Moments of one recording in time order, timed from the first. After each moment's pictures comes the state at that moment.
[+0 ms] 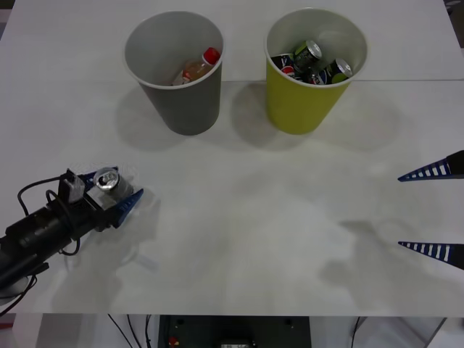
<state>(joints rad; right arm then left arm) 0.26 -1.13 -0.26 -2.01 1.31 -1.13 -0.09 -0.12 0.51 0.04 -1.08 -0.93 -0.90 -0.46</state>
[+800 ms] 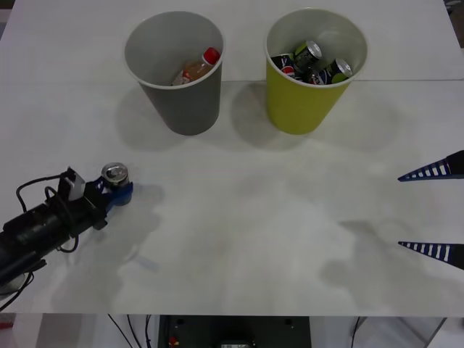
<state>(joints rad) 0.26 -1.13 -0.26 -2.01 1.31 -1.13 -0.09 -0.11 0.52 0.05 -1.13 -1.00 -0.90 -0.45</state>
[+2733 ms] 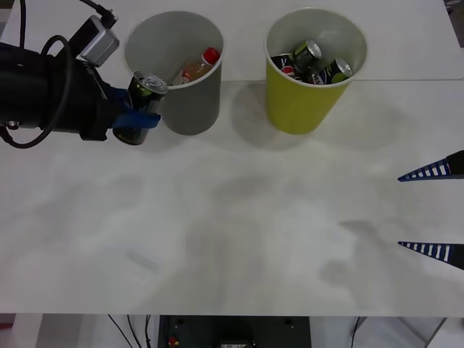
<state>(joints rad) 0.26 -1.13 -0.26 -2.01 1.31 -1.13 -0.09 -0.50 0.69 0.11 -2.04 -1.86 -1.49 1.16</state>
